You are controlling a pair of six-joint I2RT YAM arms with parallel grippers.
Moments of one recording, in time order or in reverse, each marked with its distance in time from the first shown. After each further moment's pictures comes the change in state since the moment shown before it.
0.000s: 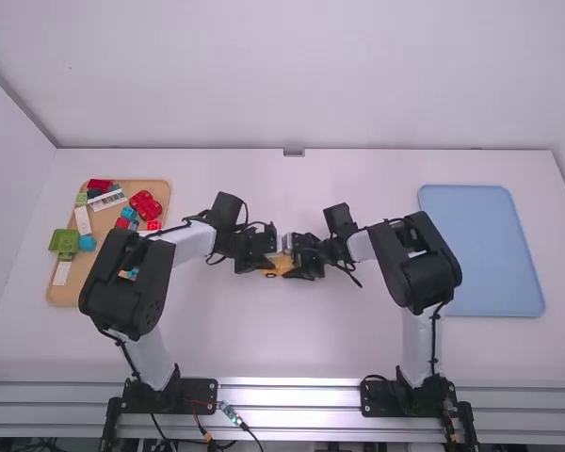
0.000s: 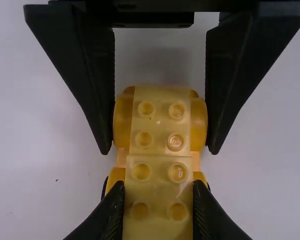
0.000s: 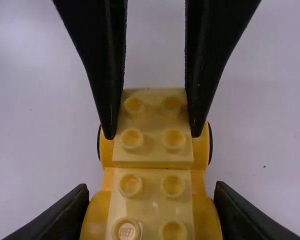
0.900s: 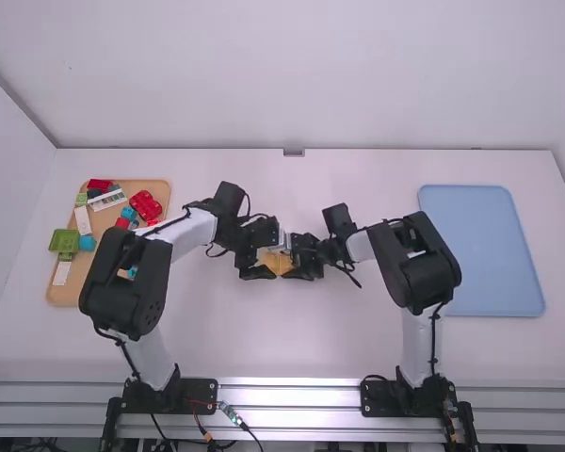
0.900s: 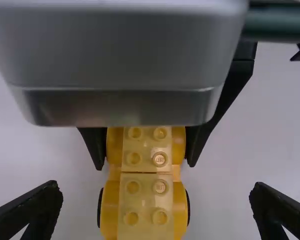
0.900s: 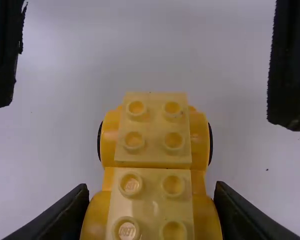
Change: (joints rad) left arm -0.003 0.000 0.129 -0.229 0.032 0.046; right arm 0.005 0.000 0.000 0.000 0.002 0.002
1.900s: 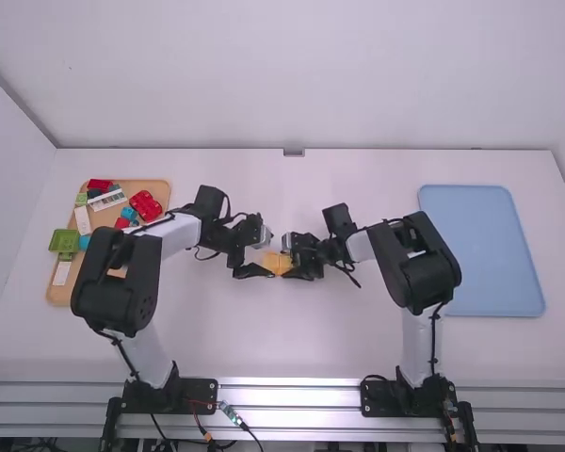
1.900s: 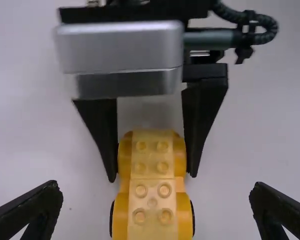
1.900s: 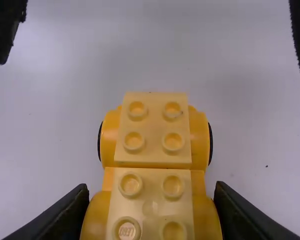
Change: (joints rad) left arm 0.118 -0.001 -0.084 0.121 0.251 0.080; right arm -0.003 0.000 0.000 0.003 0.003 0.027
